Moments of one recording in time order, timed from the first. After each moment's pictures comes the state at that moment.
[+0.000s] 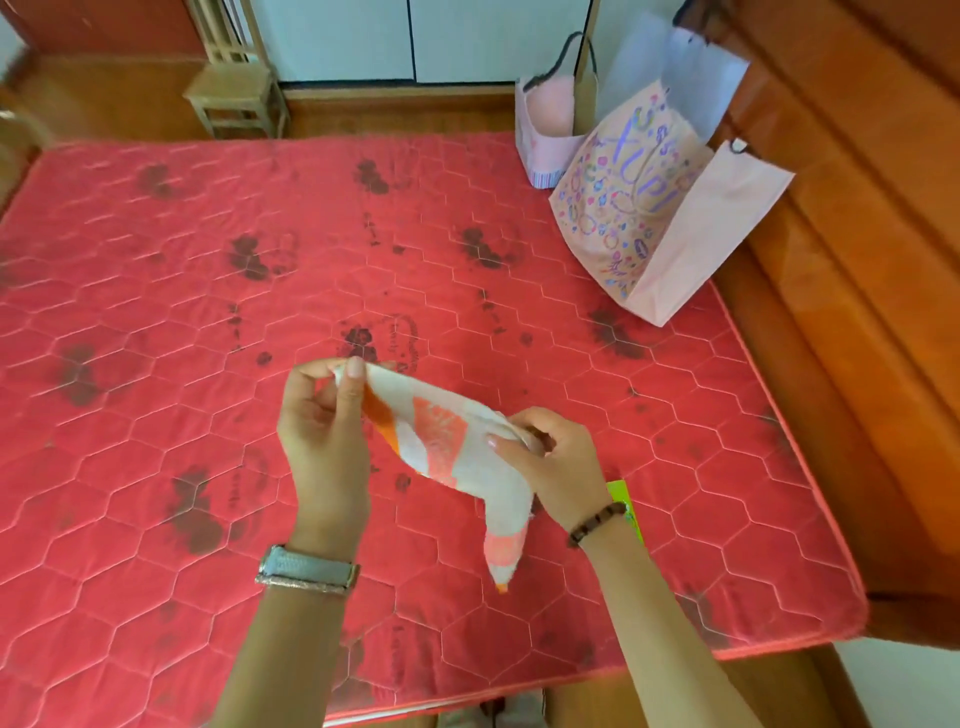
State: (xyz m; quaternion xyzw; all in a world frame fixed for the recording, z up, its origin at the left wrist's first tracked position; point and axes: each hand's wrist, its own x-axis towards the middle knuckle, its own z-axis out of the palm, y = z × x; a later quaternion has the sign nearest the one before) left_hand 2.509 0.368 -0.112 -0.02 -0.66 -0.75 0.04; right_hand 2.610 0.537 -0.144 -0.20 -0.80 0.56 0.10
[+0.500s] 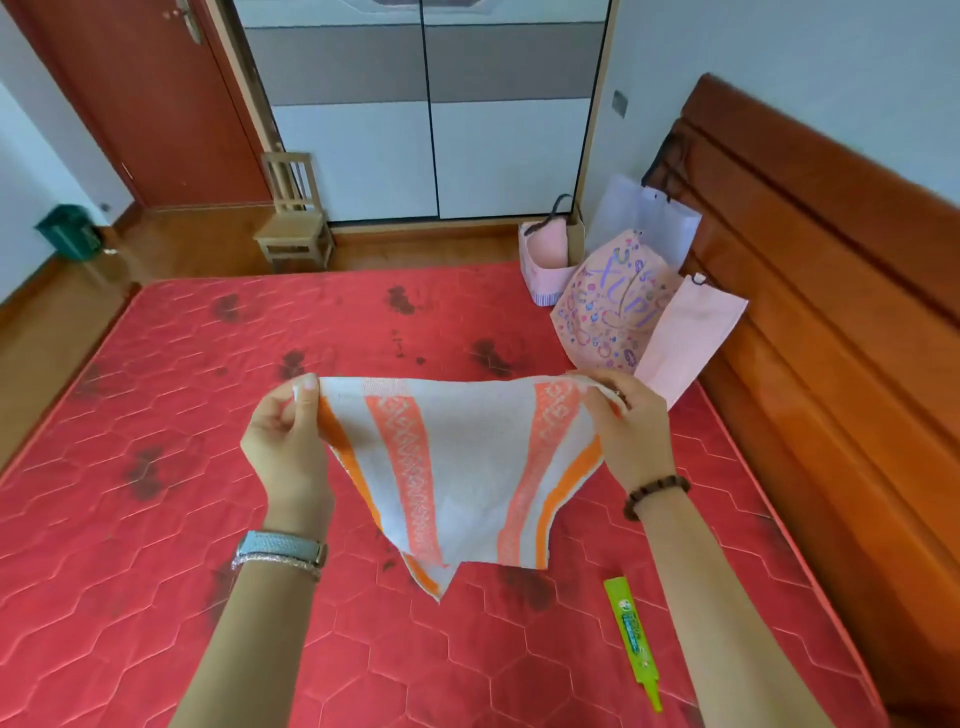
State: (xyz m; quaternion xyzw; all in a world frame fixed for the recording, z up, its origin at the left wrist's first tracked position) left_hand 2.443 0.354 -0.014 0.07 -0.64 -0.75 0.14; right_hand 2.584 0.614 0.012 -0.20 -0.78 0.52 0.29
